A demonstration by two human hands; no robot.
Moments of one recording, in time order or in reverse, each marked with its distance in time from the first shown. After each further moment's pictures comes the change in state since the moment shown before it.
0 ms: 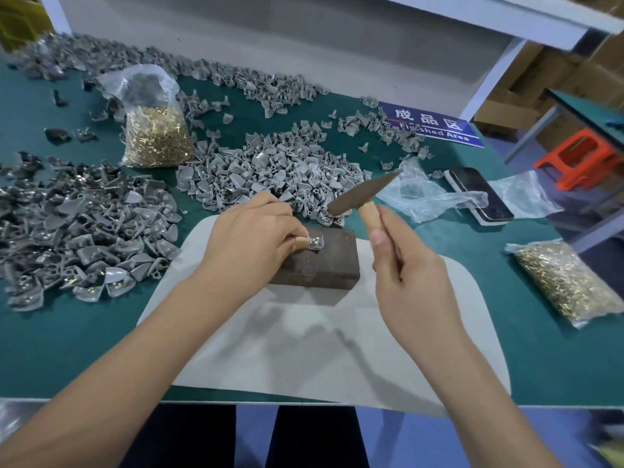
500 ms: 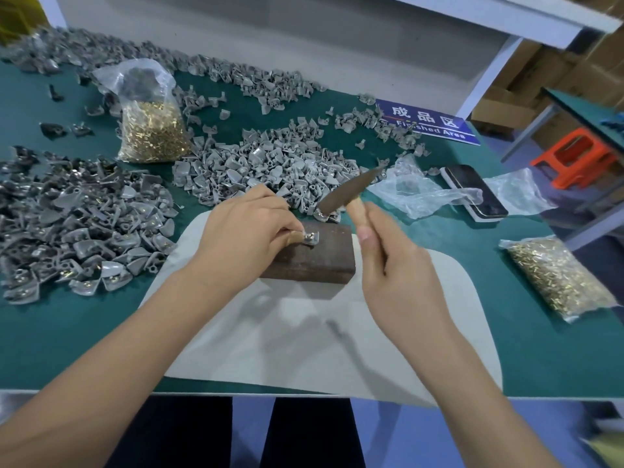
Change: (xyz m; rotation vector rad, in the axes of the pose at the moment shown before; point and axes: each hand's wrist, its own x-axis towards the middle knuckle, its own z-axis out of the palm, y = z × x) left_hand 0.000 -0.004 -0.001 -0.006 0.015 0.039; right_hand 0.000 -0.011 0.000 -0.090 -0.046 -0.012
